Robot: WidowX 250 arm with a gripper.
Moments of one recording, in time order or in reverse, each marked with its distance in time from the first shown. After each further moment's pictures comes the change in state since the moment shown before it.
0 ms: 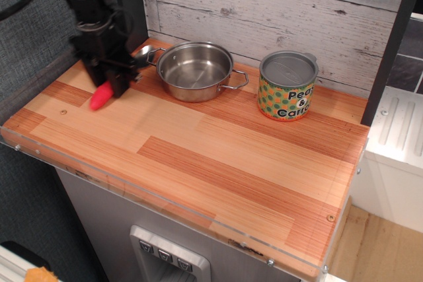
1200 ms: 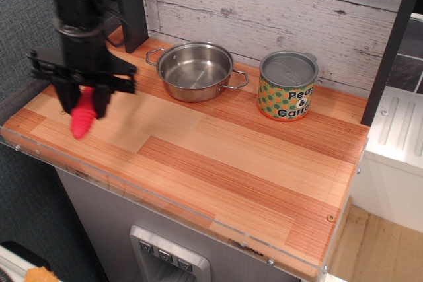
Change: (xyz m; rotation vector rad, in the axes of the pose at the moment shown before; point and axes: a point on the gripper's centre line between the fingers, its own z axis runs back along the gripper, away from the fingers) arm -0.060 -0.067 0.075 0.169 -0.007 0.441
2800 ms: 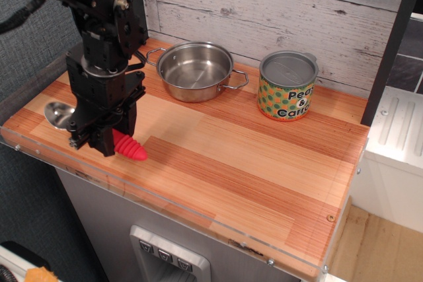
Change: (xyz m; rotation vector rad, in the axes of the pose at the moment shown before) arm -0.016 -0.011 -0.039 0.005 0.094 1.046
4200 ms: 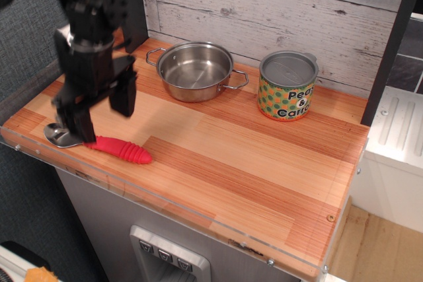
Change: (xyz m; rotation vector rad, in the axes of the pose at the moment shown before) arm 0.015 -0.006 0.029 0.000 -0.007 -0.151
